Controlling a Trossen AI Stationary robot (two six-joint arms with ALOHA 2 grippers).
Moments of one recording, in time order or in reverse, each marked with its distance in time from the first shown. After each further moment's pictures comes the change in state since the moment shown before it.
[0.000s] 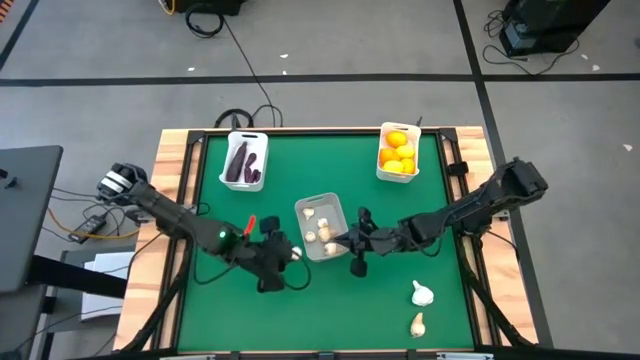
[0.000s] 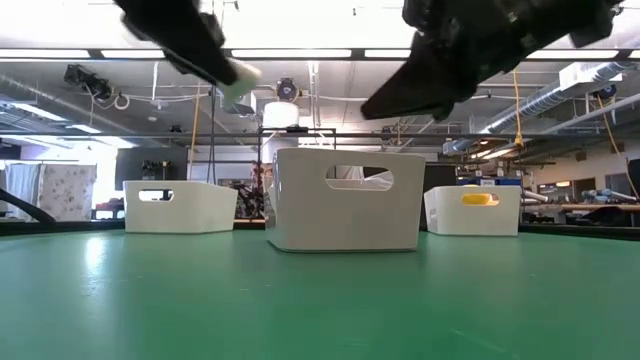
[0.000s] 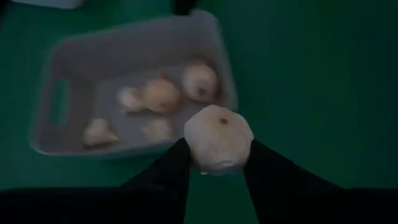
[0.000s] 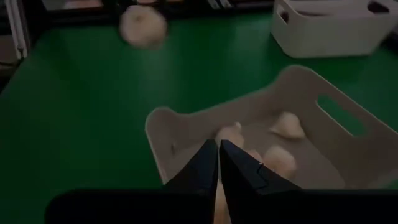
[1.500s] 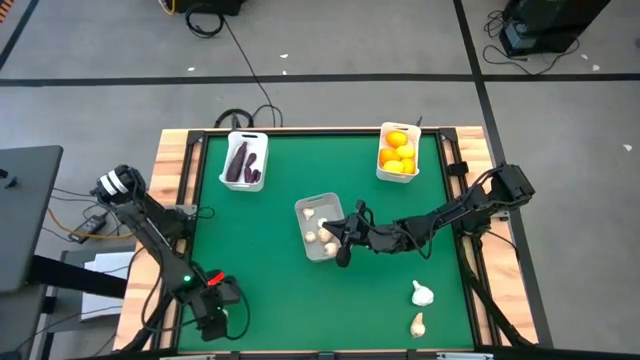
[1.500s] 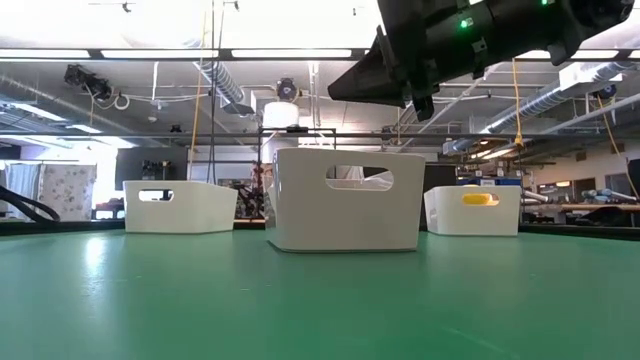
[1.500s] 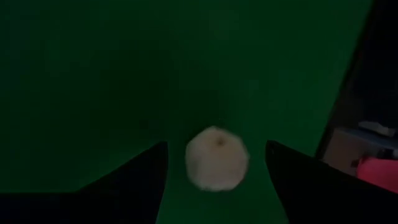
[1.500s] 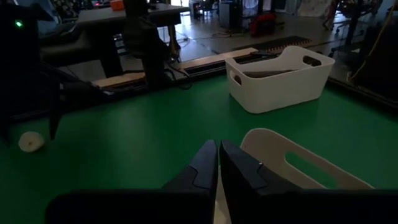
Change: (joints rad) left arm -0.493 0.000 -0.253 -0.040 0.513 -0.869; right arm -0.029 0.121 0.000 0.373 0.208 0.011
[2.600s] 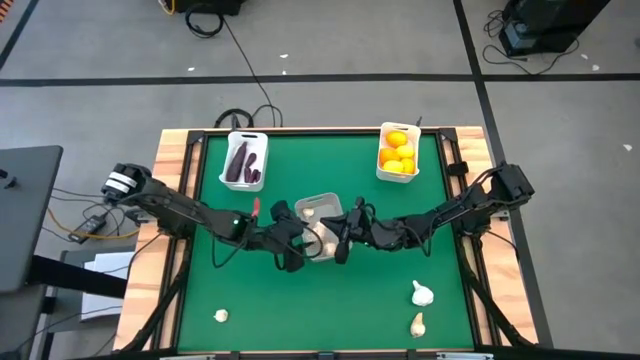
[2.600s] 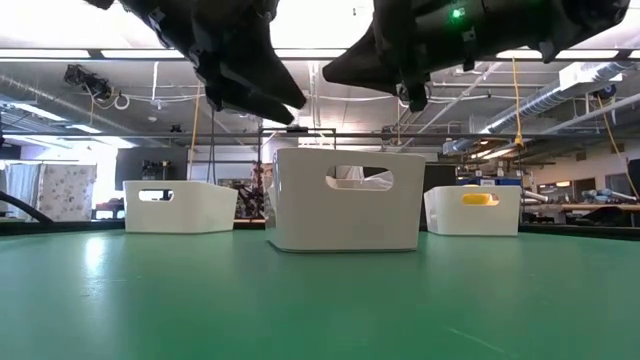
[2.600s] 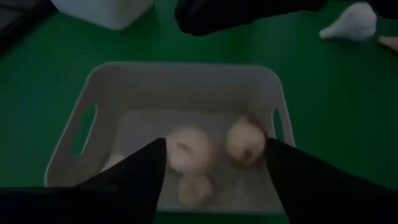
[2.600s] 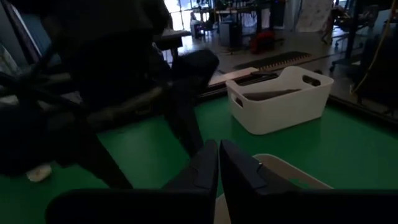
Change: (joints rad) left arm 0.649 0.030 0.129 0.411 -0.531 0.866; right arm -0.018 0.000 0.000 0.111 0.000 -0.028
